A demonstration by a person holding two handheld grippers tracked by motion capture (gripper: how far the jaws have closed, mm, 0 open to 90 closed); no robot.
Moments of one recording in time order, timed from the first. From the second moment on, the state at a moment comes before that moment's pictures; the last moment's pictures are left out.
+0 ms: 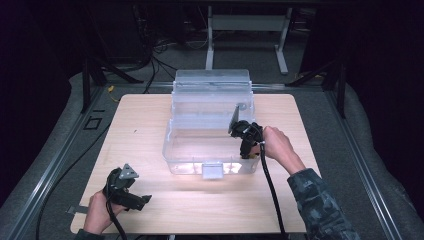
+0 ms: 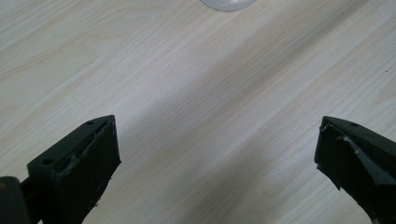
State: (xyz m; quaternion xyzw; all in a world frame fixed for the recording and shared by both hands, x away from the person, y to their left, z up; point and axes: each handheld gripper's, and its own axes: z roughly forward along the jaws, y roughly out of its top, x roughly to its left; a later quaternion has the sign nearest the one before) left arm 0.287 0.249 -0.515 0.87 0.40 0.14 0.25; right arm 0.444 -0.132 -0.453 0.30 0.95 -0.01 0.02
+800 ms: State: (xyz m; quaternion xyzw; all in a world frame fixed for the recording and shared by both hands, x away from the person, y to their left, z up) left arm 0.287 0.249 -0.515 0.87 0.40 0.14 0.25; right arm 0.451 -0.130 -0.462 0.31 0.95 -0.04 0.00
